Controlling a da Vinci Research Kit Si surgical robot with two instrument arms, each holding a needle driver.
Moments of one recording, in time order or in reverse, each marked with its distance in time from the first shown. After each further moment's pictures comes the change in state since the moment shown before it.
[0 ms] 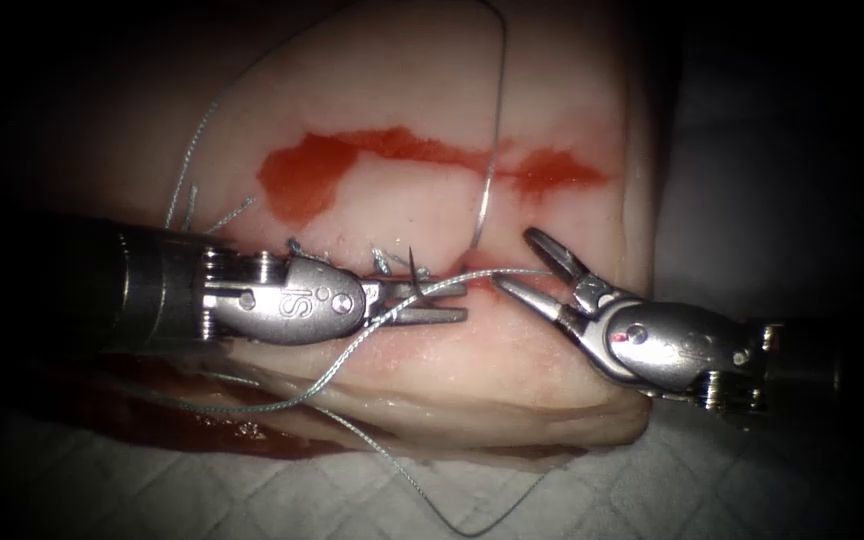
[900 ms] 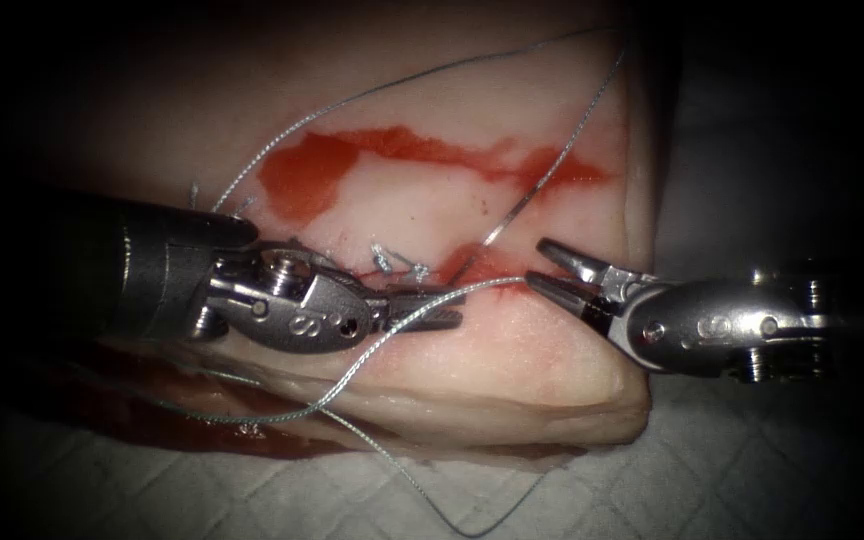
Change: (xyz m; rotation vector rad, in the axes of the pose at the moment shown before) right arm -0.002 -0.001 -0.002 -0.141 0.251 -0.596; left arm -0.001 -0.001 0.000 0.009 0.172 0.318
